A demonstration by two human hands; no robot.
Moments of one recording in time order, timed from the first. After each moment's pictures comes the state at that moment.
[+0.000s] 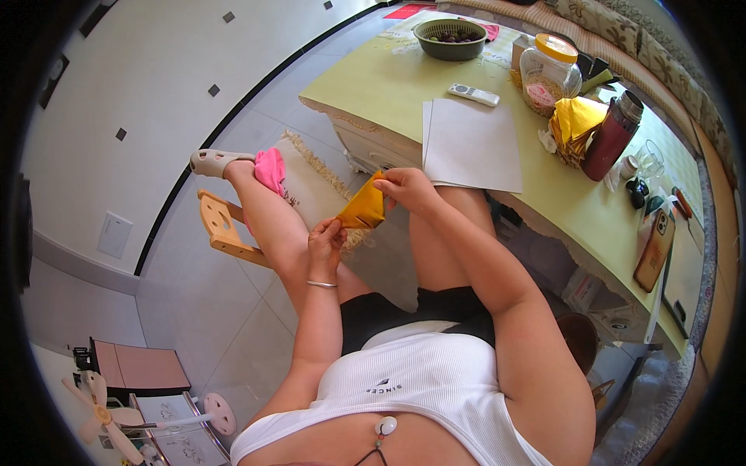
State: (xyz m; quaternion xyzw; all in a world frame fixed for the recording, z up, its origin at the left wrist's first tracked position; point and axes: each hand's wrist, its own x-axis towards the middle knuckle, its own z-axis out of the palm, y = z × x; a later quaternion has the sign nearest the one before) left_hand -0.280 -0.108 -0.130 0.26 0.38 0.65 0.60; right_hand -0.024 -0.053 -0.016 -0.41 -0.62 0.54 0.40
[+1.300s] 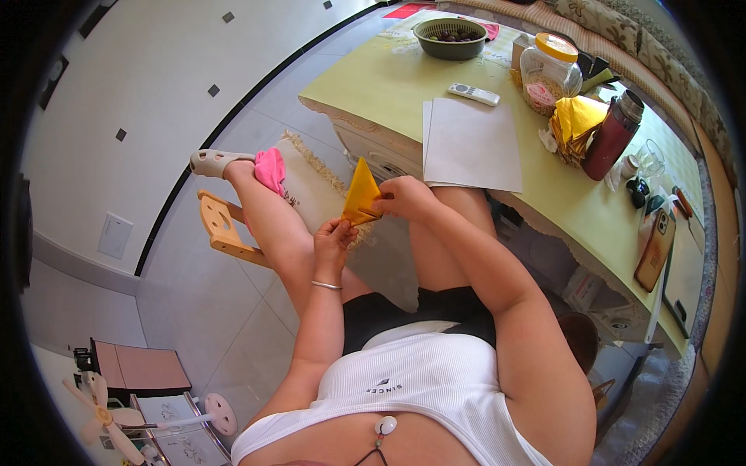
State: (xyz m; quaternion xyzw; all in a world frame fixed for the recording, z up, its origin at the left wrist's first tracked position) left_hand -0.261 -0.112 -0.121 0.29 0.42 0.63 0.59; right_hand -0.024 -0.051 -0.022 -0.44 -0.75 0.43 0.25
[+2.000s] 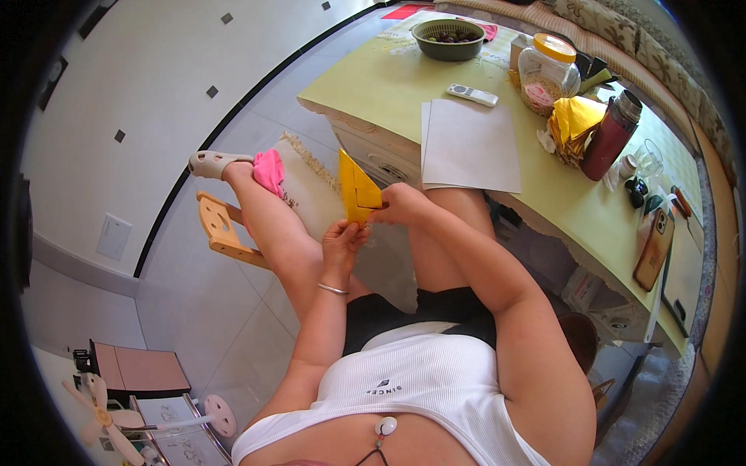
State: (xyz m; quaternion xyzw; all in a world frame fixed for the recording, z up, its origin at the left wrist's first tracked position) left_hand -0.241 -0.120 -0.120 0.30 0.35 0.61 0.64; right_hand -0.029 -0.048 -0.032 -0.43 -0.75 0.46 0.20
